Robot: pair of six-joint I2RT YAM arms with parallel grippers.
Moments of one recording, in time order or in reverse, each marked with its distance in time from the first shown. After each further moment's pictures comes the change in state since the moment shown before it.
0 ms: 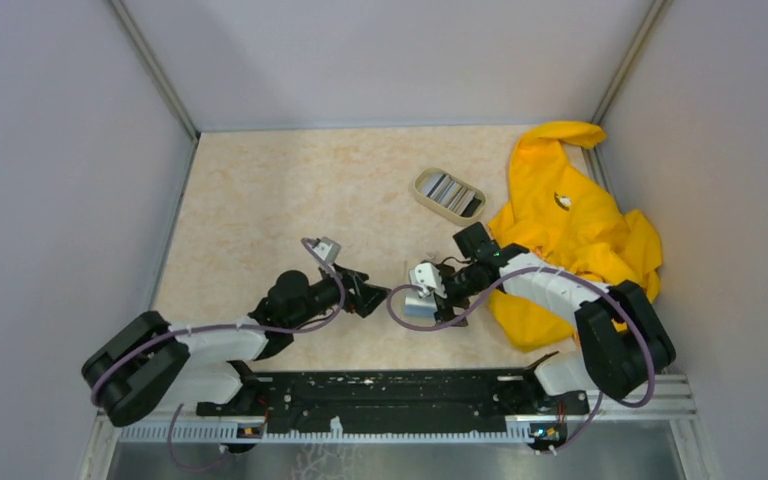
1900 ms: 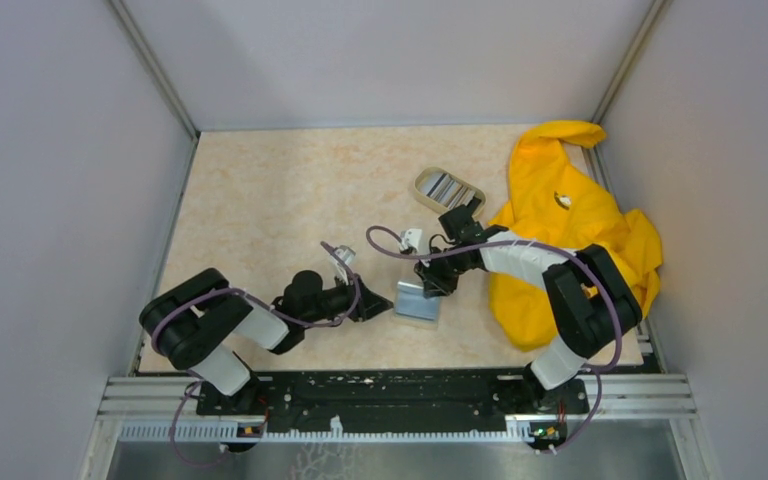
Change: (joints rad) left arm 0.029 0.319 -0.041 0.288 0.192 -0.156; right arm 0.024 0.234 0.156 0.088 0.194 0.492
